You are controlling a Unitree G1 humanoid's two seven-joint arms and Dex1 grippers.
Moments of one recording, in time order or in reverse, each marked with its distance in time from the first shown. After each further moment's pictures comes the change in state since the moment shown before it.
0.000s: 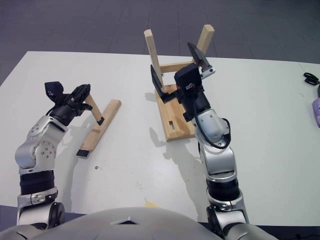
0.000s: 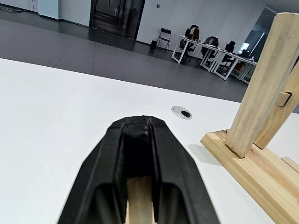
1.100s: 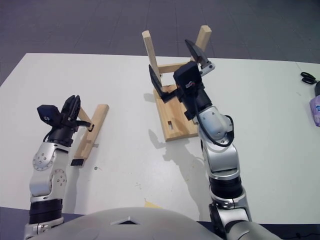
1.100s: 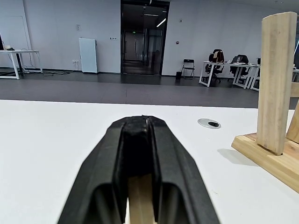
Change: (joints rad) left arm 0.332 -0.097 -0.094 -0.101 0.242 -0.503 0.075; right arm -0.029 -0.033 -0.012 0.002 0.012 0.001 0.060
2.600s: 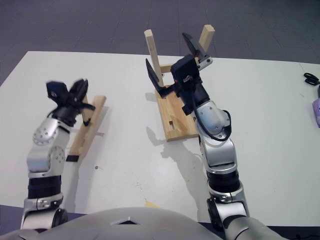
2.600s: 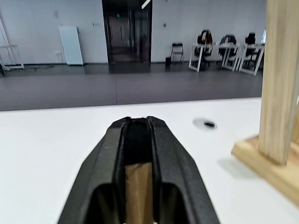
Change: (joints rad) left arm -0.367 0.078 0.032 0.003 -0.052 0.317 -0.005; right arm -0.052 0.021 0.003 0.050 0.004 -0.023 -0.012
